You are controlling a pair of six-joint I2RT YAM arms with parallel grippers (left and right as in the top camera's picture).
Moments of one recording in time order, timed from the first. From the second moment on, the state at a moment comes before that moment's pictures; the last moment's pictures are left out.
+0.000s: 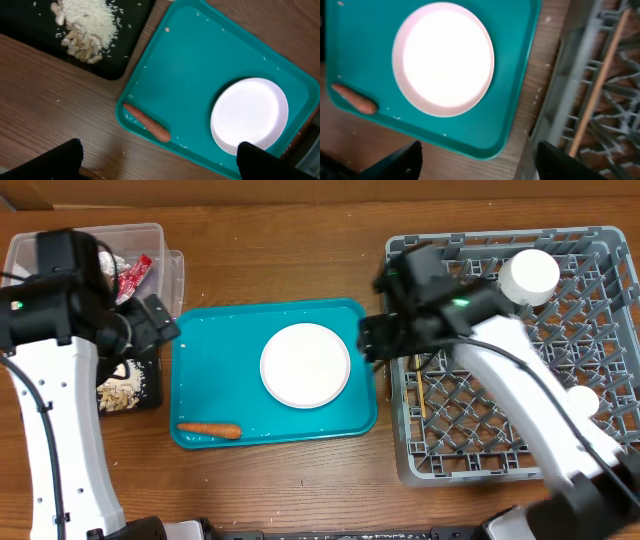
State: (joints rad) left arm 0.20 1.52 1.76 -1.52 0.01 -0.42; right arm 0.46 1.66 1.54 -1.11 -0.20 0.26
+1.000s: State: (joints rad) left arm 0.21 1.52 1.70 -1.50 0.01 -0.42; right arm 0.57 2.13 1.56 -1.00 -0.20 0.44
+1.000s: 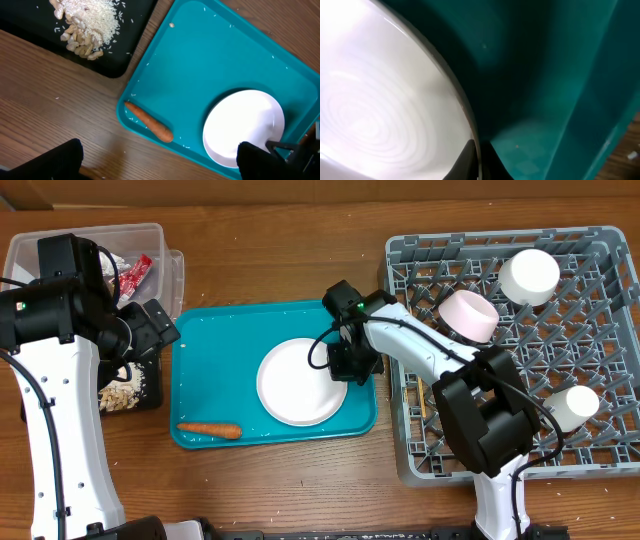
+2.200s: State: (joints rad) left arm 0.21 1.52 1.70 -1.48 0.01 -0.42; right arm 0.46 1.79 1.54 -1.31 1.08 0.88
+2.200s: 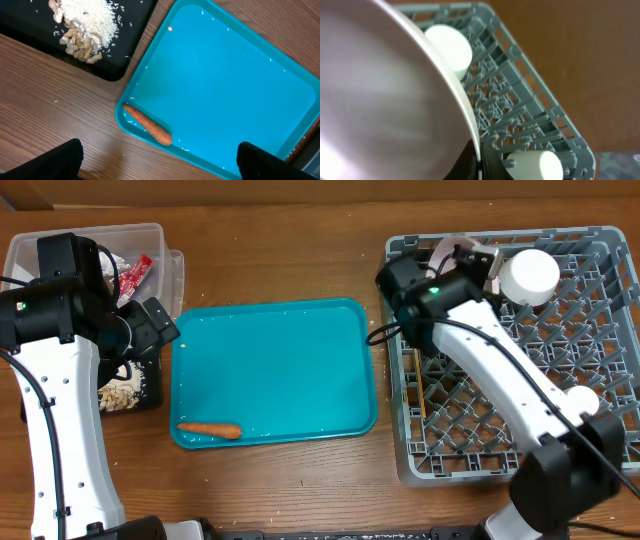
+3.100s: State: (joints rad) left arm 0.21 1.52 1.70 -1.48 0.01 -0.42; right arm 0.68 1.81 1.53 -1.32 0.85 0.92
